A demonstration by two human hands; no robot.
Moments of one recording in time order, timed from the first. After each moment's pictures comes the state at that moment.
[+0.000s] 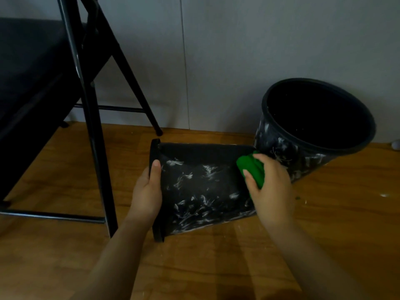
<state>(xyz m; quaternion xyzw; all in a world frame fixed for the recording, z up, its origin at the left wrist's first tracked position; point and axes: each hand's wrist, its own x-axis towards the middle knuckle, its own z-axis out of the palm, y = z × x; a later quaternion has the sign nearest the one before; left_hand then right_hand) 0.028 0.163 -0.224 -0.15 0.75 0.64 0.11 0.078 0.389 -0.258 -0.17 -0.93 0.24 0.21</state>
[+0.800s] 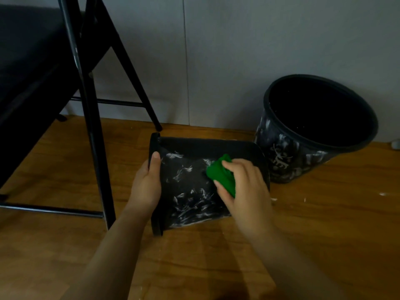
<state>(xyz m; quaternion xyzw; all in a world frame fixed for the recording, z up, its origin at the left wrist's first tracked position) 0.020 0.163 -0.228 -0.15 0.75 0.63 0.12 0.086 0.350 -0.261 -0.04 -0.95 0.23 0.19</state>
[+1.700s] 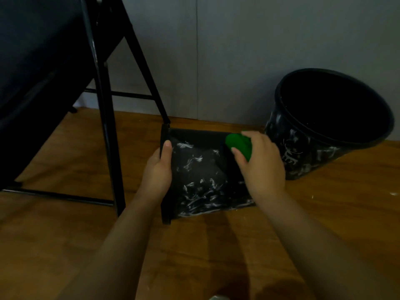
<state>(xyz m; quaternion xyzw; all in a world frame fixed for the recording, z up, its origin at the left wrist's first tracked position) 0.016 0.162 -0.226 -0.12 0.76 0.63 0.13 0.045 0.361 -0.240 -0.12 -0.95 0.24 0.17</state>
